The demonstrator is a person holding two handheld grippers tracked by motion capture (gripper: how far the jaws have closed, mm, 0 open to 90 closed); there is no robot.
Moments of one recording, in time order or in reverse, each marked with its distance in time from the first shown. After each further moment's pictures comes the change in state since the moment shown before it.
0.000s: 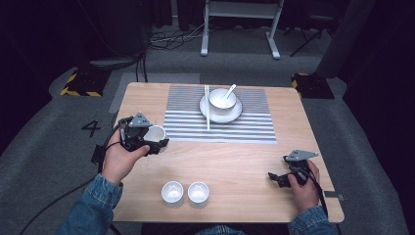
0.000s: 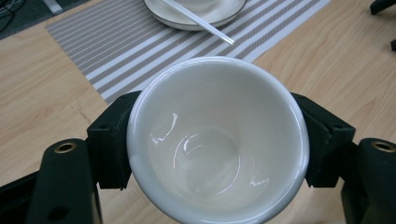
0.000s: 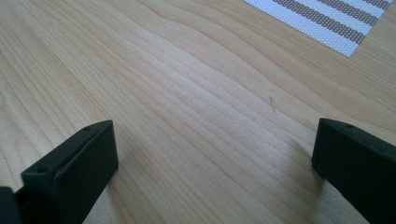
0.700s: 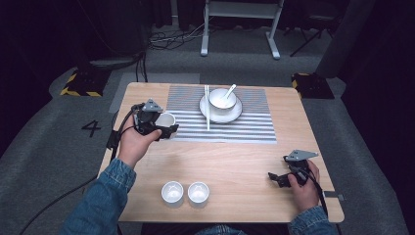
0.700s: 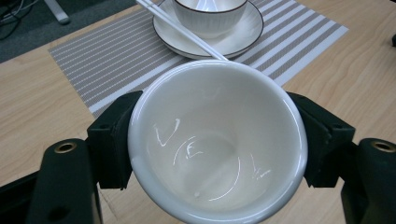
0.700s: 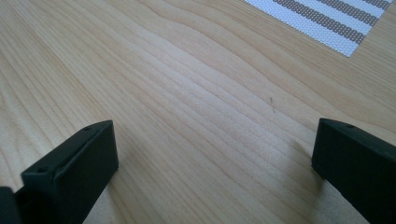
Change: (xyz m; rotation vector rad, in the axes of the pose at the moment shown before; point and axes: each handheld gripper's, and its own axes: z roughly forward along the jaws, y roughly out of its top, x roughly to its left) left arm 0.014 0.035 0.038 -0.032 0.013 -0.035; right arm 0.000 0.000 0.000 0.000 0.000 0.000
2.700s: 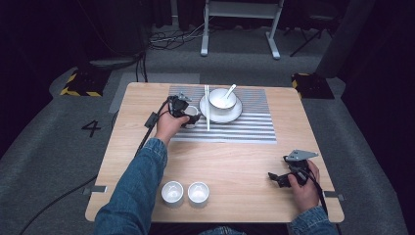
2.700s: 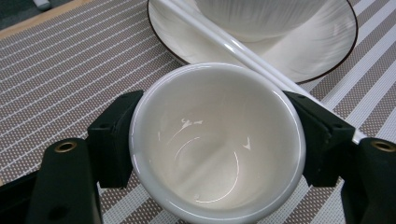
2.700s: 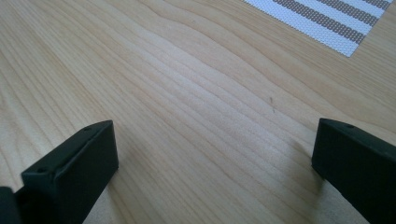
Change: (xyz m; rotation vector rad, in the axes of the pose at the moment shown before) left arm 0.035 0.018 0.160 0.067 -0.016 0.003; right arm 0.000 0.000 0.000 0.000 0.000 0.000
